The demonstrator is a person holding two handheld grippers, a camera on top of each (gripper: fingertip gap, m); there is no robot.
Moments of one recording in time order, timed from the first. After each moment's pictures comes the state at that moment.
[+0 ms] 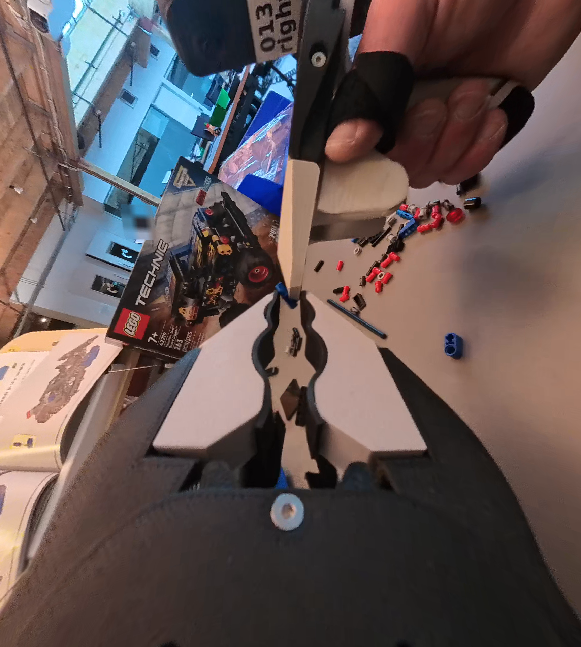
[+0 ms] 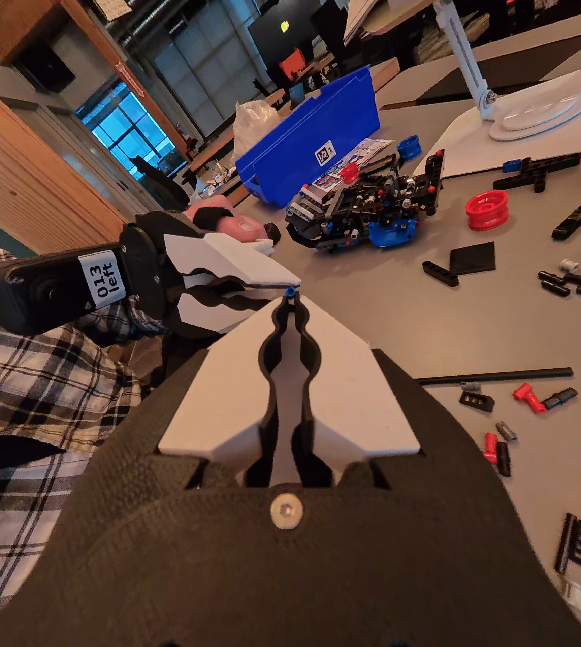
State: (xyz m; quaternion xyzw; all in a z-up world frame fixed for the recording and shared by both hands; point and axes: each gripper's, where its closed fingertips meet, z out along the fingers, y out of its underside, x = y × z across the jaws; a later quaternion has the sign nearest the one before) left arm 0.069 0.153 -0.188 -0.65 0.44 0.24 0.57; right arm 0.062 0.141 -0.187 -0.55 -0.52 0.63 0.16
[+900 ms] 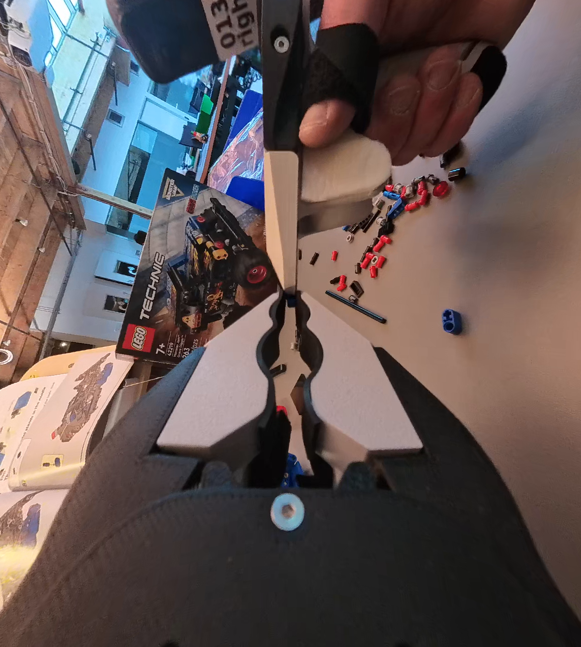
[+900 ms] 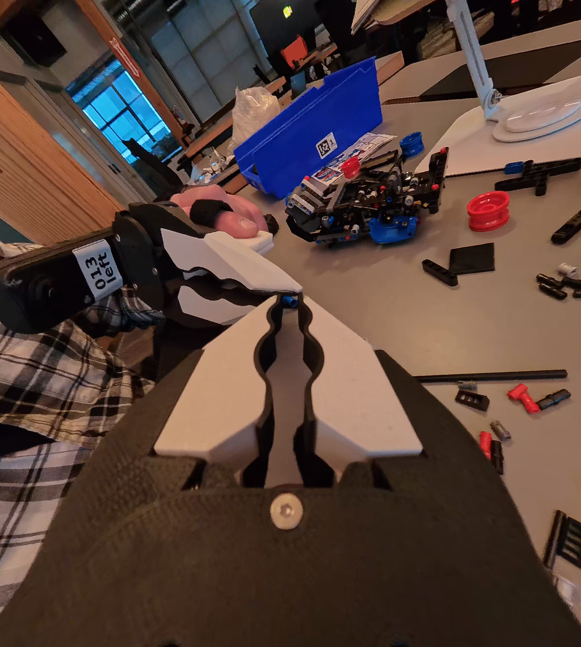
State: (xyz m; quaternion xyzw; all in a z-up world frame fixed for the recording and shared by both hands) left arm 0.065 0.149 -0.195 -0.63 0.48 0.27 0.54; right arm 0.065 0.138 -0.190 -0.55 -0.54 0.62 0.17
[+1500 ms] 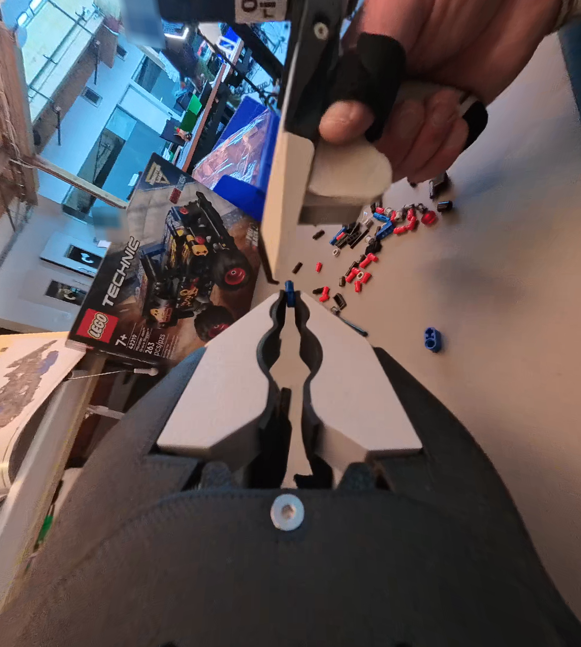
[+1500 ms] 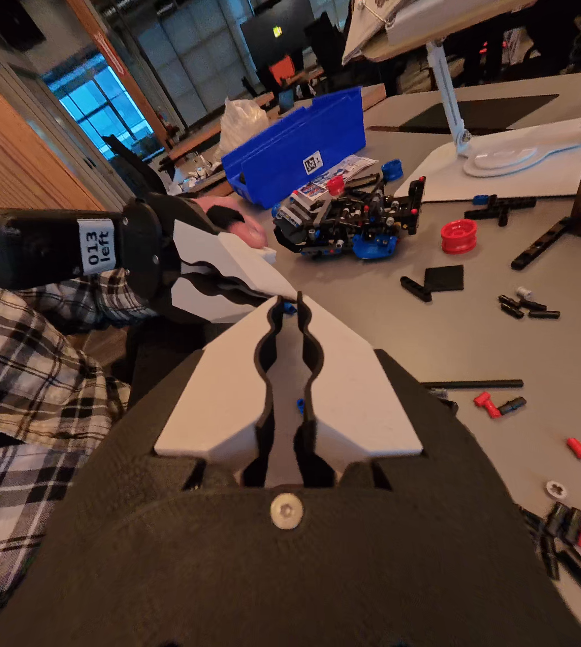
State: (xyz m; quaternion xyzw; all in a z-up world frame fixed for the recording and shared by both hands) left arm 0.064 0.150 -0.198 -0.67 0.45 0.19 0.57; right arm 0.066 0.146 -0.185 -0.54 -0.55 0.61 0.22
